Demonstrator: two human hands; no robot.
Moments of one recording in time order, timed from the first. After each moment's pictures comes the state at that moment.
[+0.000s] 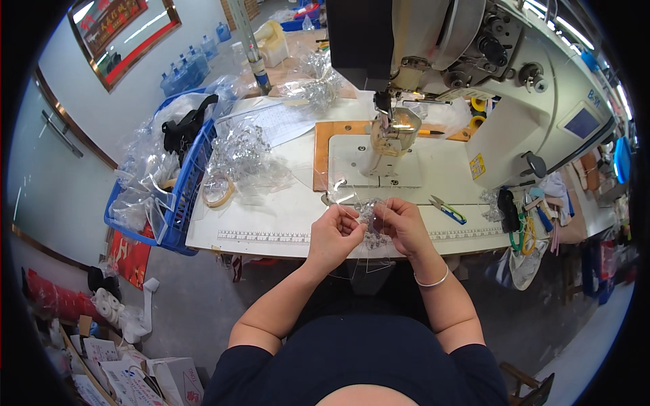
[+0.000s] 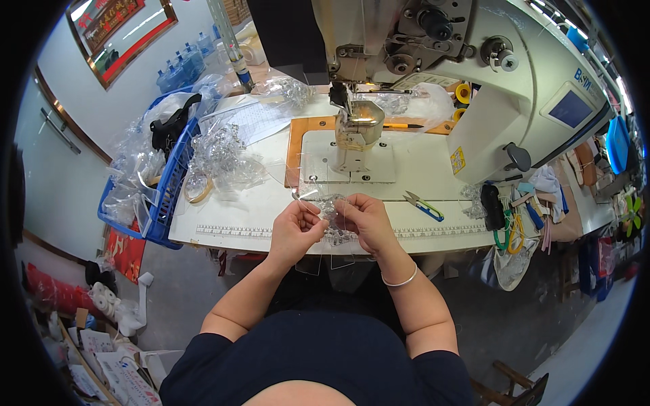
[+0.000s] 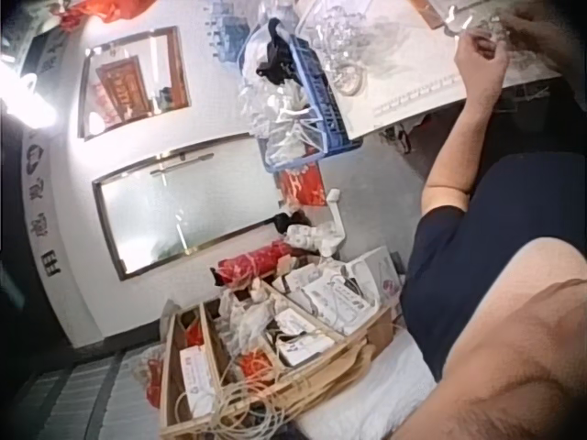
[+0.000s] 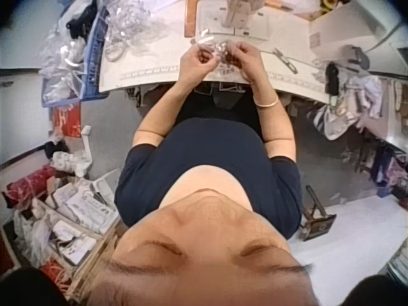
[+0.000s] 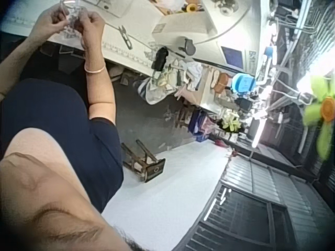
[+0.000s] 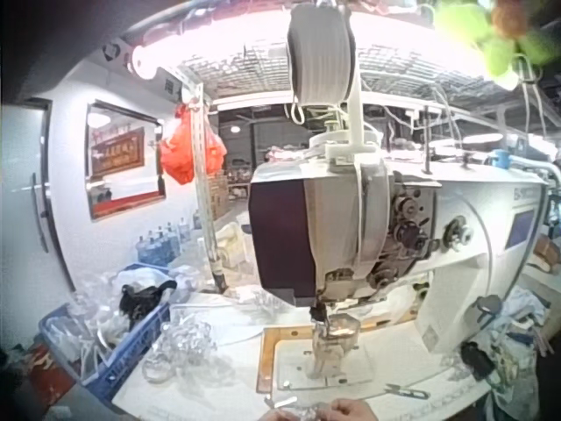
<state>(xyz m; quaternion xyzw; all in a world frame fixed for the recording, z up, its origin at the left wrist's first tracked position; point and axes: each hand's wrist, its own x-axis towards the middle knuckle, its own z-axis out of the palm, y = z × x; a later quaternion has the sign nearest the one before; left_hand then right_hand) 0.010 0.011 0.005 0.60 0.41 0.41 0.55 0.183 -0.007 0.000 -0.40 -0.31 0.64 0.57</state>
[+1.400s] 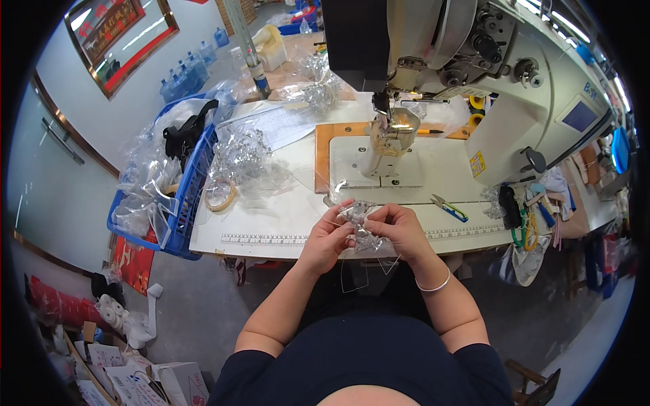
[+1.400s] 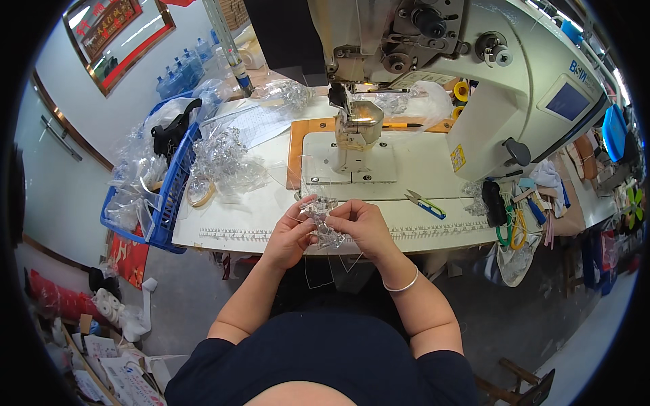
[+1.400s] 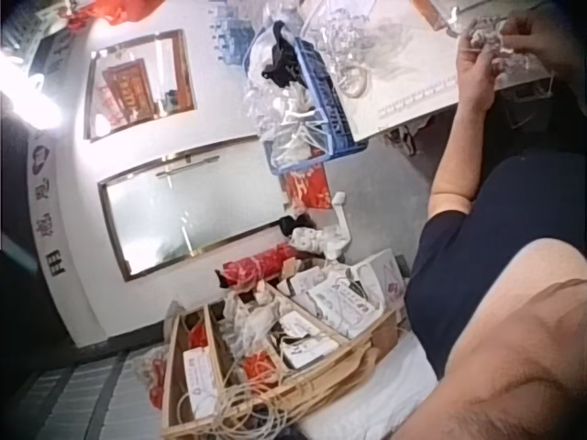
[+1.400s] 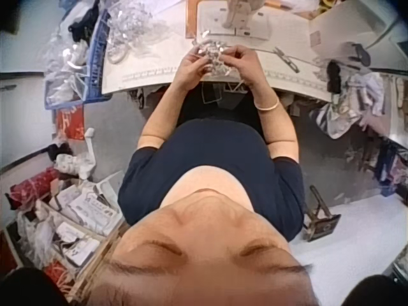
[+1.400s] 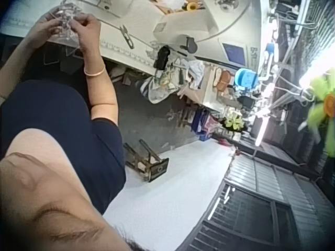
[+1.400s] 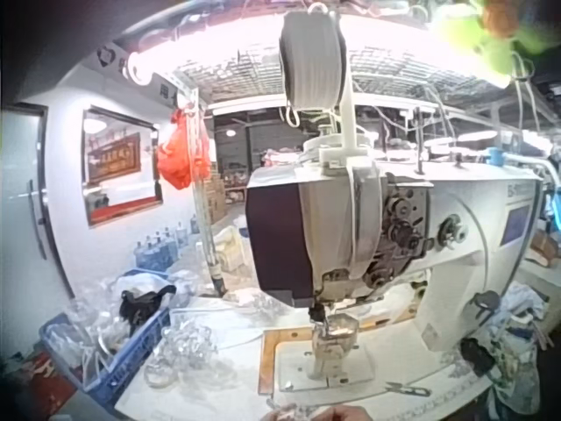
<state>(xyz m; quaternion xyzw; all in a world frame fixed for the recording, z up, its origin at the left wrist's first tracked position) -0.011 0.017 -0.009 0.36 0.21 0.40 0.82 0.171 -0.016 0.004 -0.45 -0.40 0.58 0.55</state>
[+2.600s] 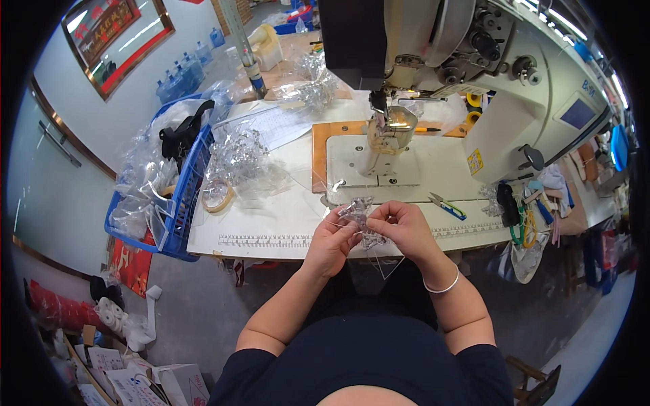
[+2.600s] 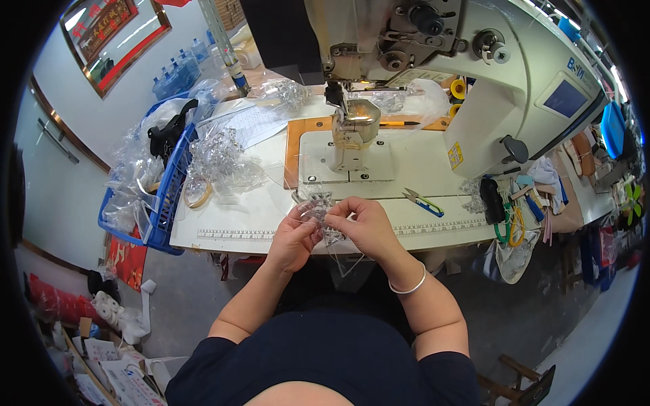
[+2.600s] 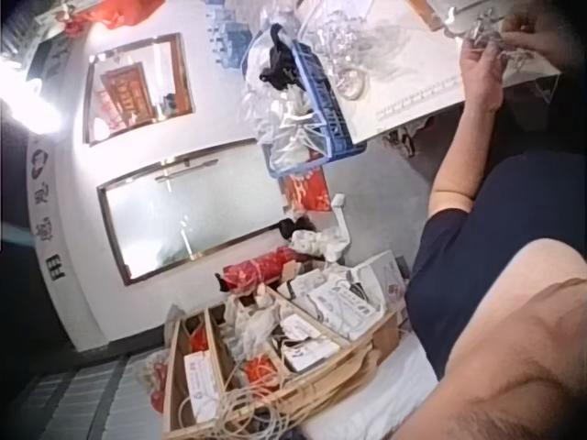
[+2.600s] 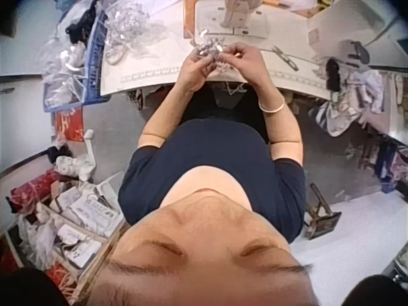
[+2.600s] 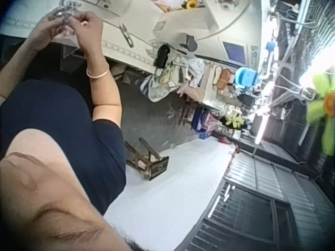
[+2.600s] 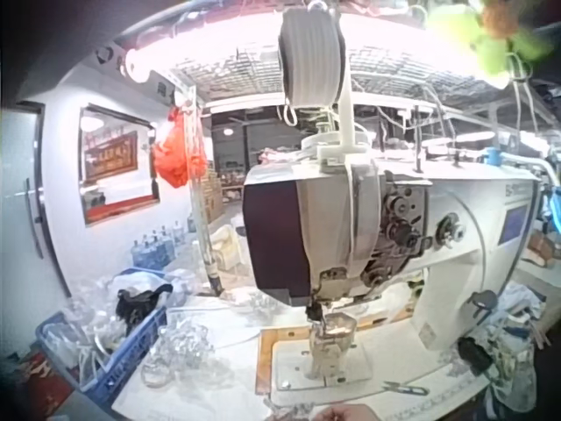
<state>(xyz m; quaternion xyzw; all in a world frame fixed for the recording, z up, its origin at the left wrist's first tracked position) 0.002 0.009 -0.012 0.30 0.21 0.43 0.82 0.173 -0.027 0.046 -0.55 -0.51 0.48 0.46</state>
